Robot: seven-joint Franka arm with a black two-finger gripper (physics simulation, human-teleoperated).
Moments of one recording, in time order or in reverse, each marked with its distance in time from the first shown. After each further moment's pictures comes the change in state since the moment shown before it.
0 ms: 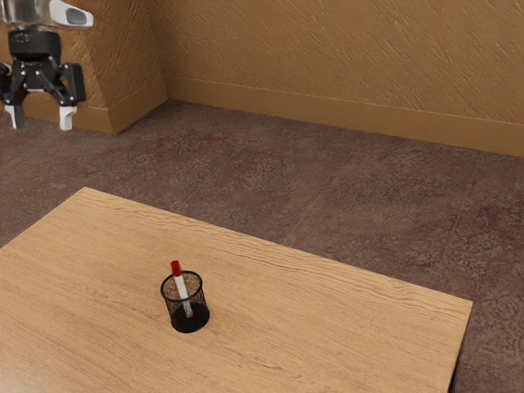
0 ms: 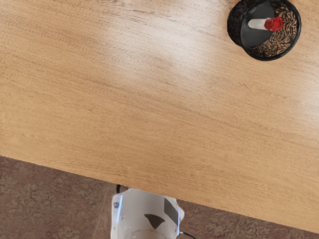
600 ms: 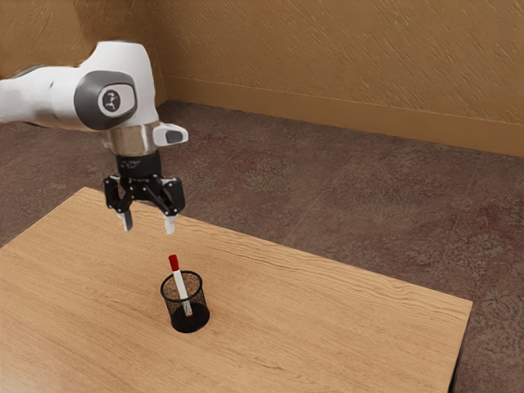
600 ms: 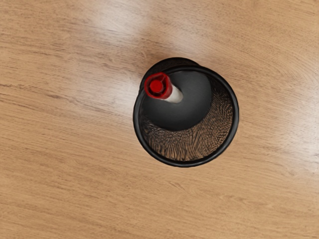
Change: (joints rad) arm 0.203 -0.121 -0.442 -0.702 -0.038 0.782 -0.174
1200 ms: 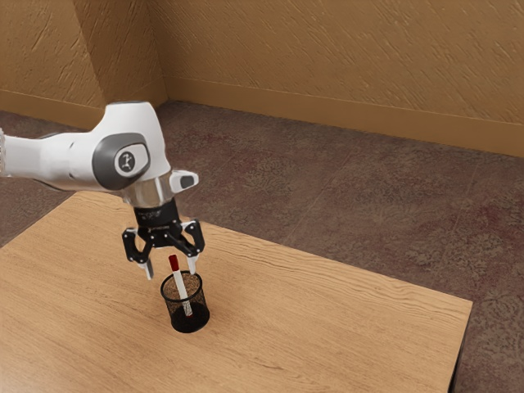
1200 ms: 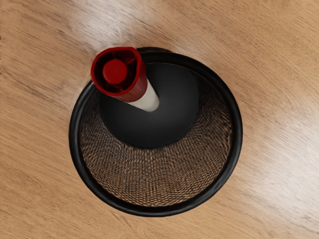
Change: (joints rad) arm -0.037 0.019 0.000 -0.248 -0.121 0.318 -0.211
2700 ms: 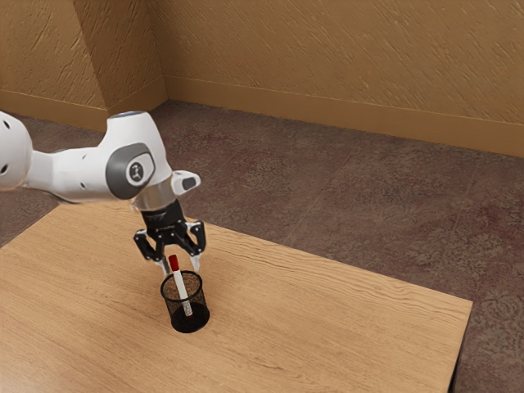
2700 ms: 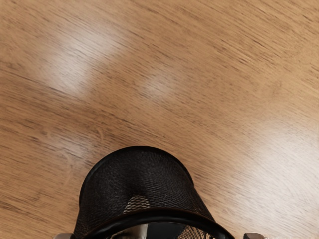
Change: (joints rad) arm 0.012 0.129 0.037 0.037 -0.047 0.173 0.152
